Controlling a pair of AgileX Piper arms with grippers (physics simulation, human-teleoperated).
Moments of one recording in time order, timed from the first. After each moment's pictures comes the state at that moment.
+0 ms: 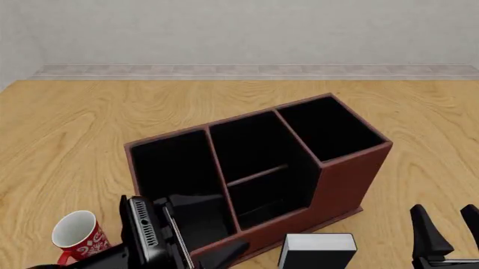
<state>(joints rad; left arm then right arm) -1.05 1.06 -0.34 -0.54 -0.02 0.00 0.00 0.00 0.00 0.00</state>
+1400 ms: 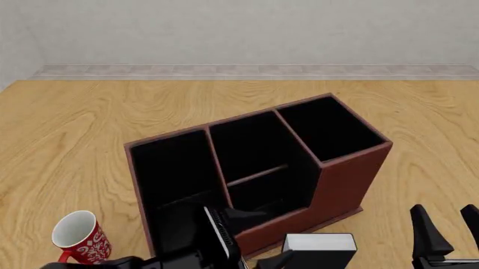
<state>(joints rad) -1.11 1.50 -0.46 -0.75 -0.09 0.00 0.00 0.00 0.00 0.00</state>
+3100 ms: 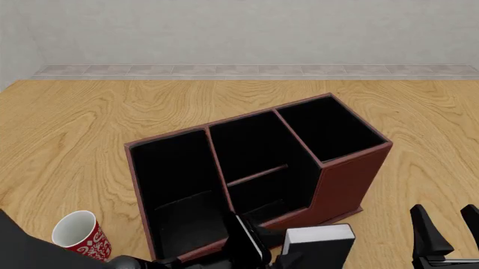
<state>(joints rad) -1.13 1.77 -0.57 -0.85 -0.17 0.00 0.00 0.00 0.00 0.00</state>
